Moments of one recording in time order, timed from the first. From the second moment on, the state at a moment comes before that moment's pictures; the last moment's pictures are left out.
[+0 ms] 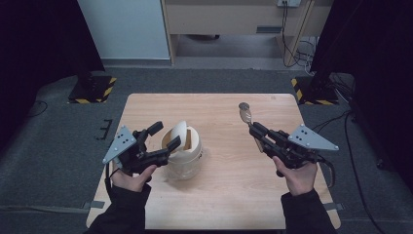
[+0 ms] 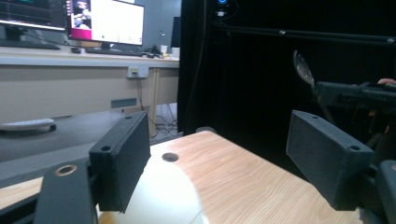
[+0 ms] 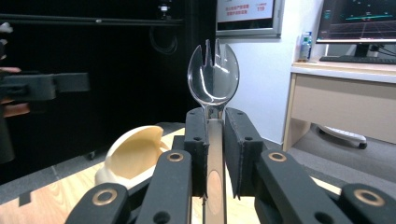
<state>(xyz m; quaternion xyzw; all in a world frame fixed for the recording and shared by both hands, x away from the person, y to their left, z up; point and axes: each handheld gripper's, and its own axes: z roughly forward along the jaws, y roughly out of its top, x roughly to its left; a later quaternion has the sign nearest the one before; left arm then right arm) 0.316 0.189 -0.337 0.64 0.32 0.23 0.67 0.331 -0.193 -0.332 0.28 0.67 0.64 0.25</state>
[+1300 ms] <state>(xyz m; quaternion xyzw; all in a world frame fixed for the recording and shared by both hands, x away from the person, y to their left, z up) 0.339 0.090 -0.334 0.62 0.31 0.15 0.71 0.322 -0.162 -0.352 0.24 0.69 0.65 0.21</state>
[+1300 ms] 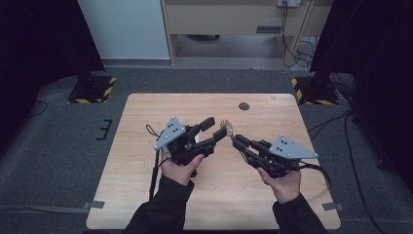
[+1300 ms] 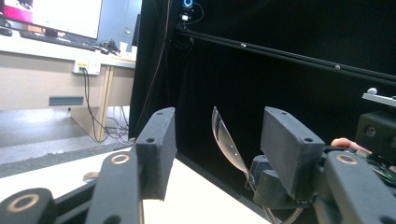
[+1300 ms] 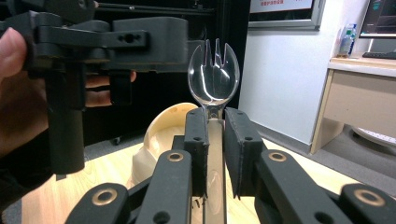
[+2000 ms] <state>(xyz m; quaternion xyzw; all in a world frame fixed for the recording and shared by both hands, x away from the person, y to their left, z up) 0.341 0.084 -0.335 0.63 0.31 0.12 0.70 0.319 -0.152 -0.354 0.23 0.70 0.64 0.22</state>
